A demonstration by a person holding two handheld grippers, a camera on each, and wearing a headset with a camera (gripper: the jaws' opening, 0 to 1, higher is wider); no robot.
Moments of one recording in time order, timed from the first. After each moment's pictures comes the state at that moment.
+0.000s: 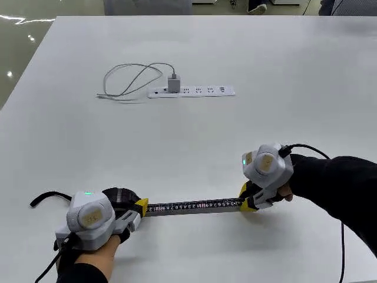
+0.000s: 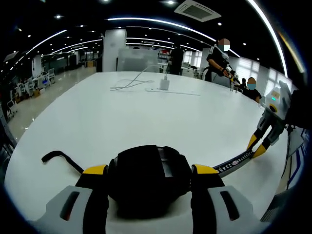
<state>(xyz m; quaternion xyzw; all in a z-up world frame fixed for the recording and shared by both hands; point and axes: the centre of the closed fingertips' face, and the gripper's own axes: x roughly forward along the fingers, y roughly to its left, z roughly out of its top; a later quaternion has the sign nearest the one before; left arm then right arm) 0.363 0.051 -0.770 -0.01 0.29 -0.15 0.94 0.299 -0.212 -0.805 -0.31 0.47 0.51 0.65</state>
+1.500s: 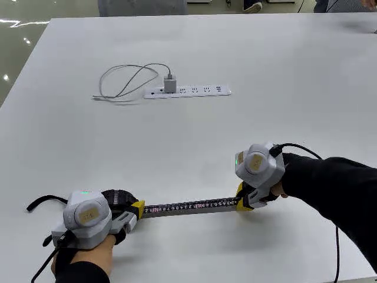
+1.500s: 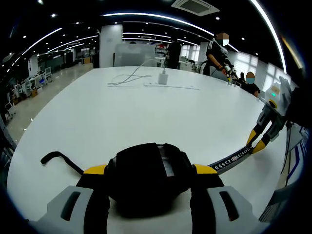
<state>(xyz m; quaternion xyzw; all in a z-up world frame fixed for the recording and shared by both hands) 0.362 0.052 -0.775 0.01 0.32 -0.16 0.94 0.300 -0.208 -0.806 -0.31 0.48 0.50 0.66</state>
